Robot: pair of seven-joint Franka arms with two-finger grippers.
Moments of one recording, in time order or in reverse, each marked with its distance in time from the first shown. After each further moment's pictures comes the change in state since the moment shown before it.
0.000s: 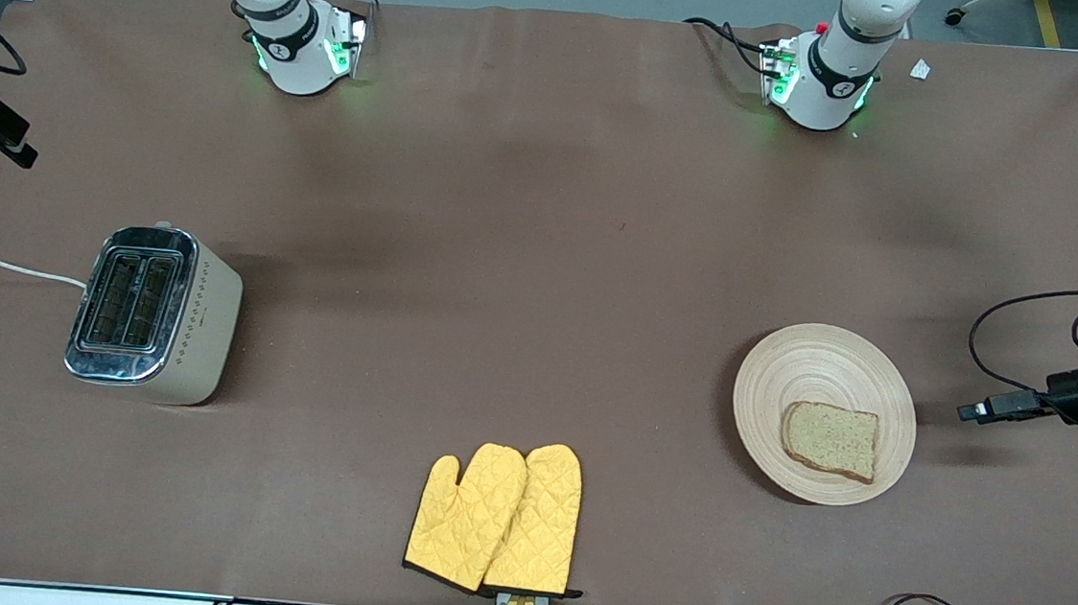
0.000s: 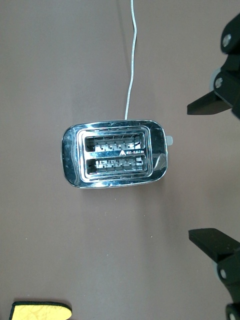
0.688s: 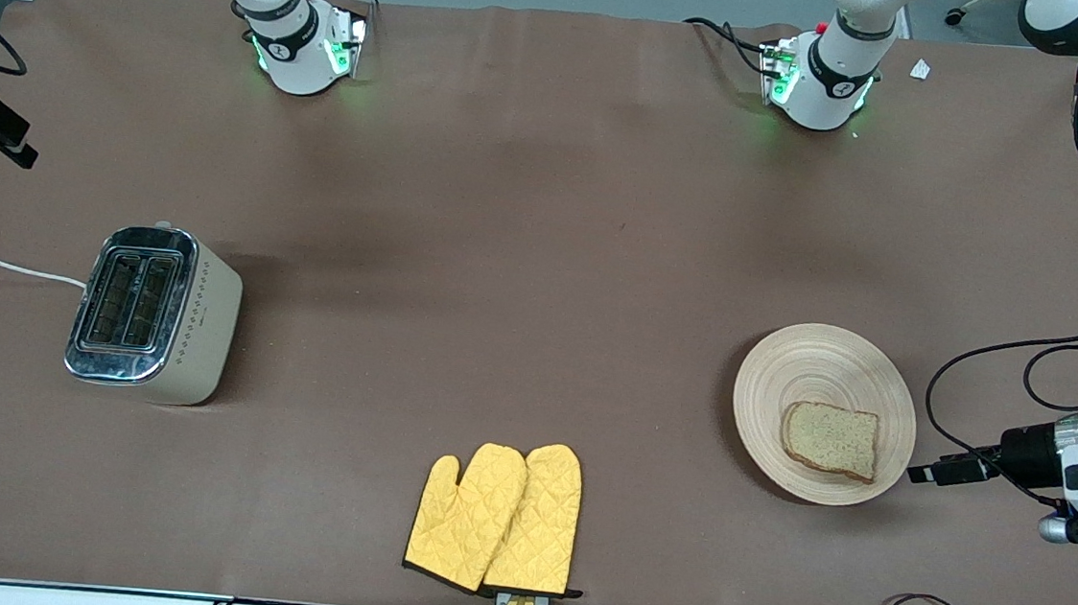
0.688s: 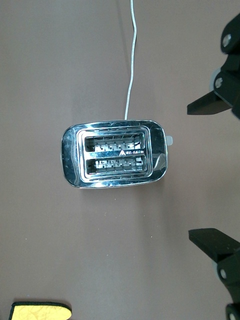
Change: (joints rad) left arm -0.390 -0.040 0.110 0.218 0.094 -0.018 -0.517; right arm 0.000 0.000 0.000 -0.001 0.000 0.000 0.000
